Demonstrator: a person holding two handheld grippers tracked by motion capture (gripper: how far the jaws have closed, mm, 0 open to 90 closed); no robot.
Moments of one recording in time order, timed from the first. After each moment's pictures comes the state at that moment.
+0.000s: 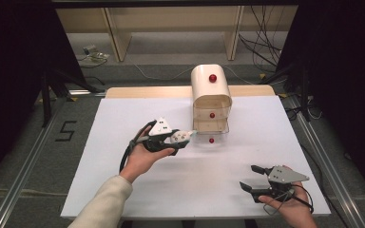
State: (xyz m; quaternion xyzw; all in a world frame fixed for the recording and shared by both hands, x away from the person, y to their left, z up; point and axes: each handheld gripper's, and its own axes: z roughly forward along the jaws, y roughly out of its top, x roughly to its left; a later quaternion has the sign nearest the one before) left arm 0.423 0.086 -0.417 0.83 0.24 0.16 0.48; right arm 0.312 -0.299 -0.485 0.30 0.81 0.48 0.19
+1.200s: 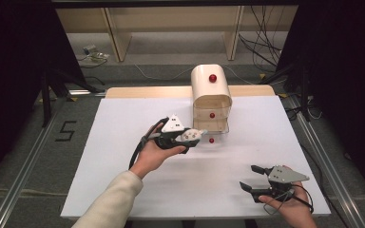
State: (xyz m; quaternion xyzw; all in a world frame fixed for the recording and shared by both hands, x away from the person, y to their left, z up) left arm 0.428 0.055 -0.410 0.84 0.22 0.14 0.48; right arm 0.312 -0.299 -0.486 0.30 0.80 0.48 0.19
